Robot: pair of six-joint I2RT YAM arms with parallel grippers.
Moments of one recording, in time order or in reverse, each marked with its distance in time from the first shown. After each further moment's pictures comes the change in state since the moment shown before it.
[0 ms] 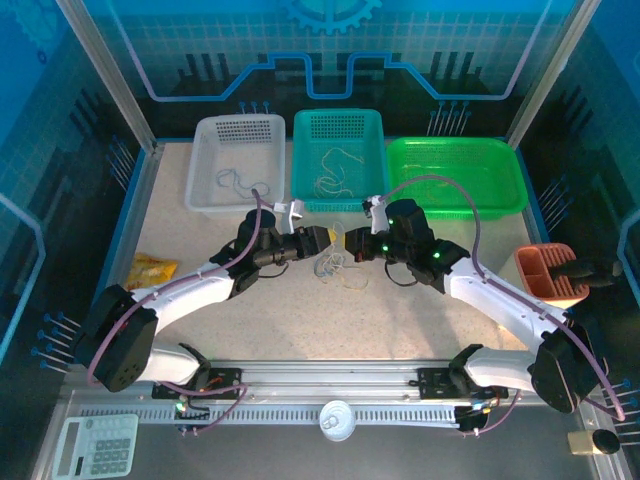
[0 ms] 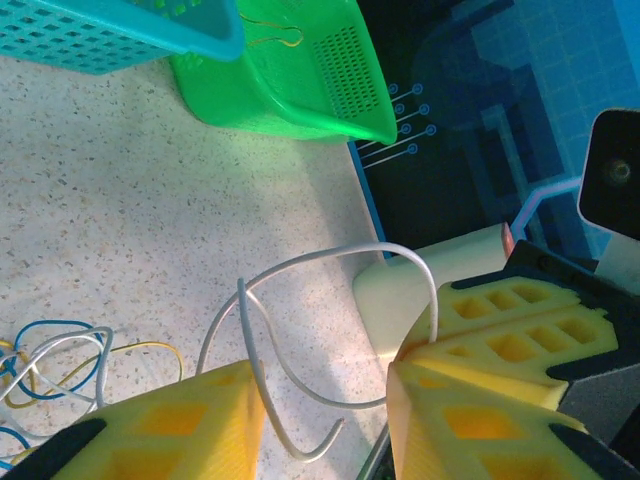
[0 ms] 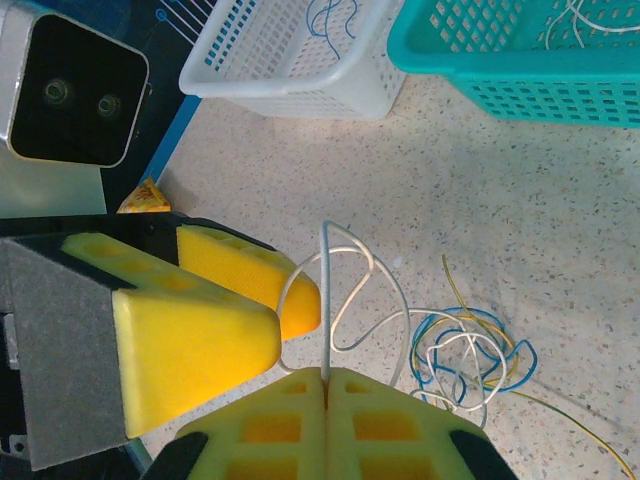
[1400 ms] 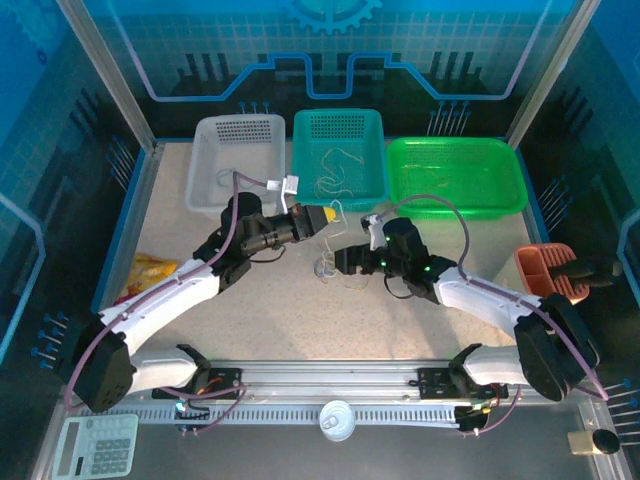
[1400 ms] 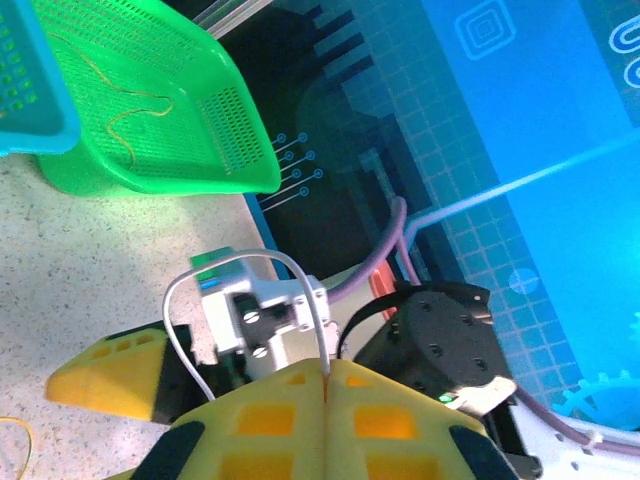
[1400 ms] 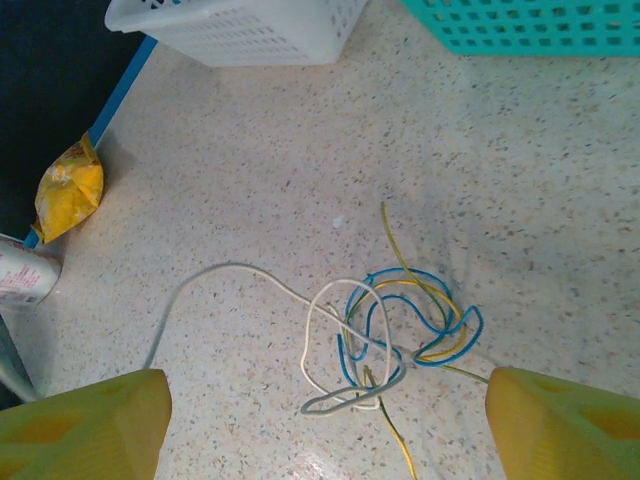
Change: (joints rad) left arm -0.009 -0.130 0.158 -0.087 0.027 -0.073; right arm -0.011 0.083 -0.206 0.254 0.000 -0.060
